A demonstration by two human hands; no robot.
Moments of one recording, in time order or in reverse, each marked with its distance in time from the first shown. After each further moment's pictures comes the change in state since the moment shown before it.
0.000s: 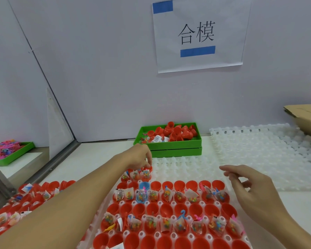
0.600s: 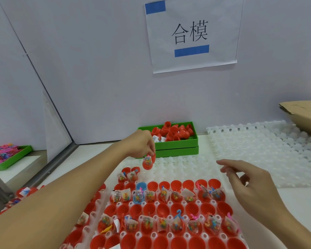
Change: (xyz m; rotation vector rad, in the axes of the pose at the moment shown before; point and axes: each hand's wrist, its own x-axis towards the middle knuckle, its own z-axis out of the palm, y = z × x) left_hand -0.001 0.031 -0.038 0.000 0.066 0.117; right_hand 0.002 -0.013 -0.007 0.028 0.028 0.013
